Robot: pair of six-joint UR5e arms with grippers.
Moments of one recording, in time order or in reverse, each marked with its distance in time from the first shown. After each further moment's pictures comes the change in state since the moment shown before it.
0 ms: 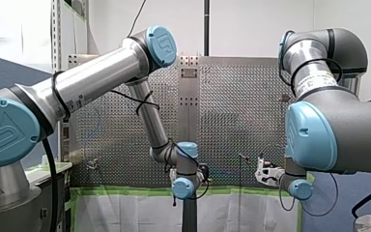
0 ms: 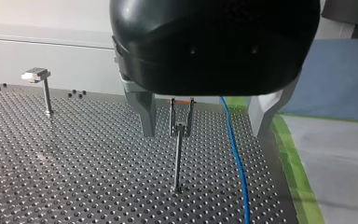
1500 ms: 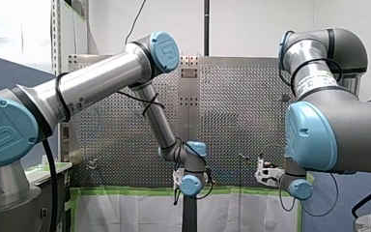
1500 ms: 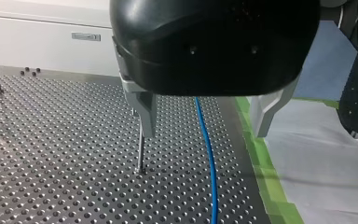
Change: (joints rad) left arm -0.009 -0.043 0.126 -0.186 -0.066 0.039; right arm 0.001 0.000 0.000 0.010 0.003 -0.010
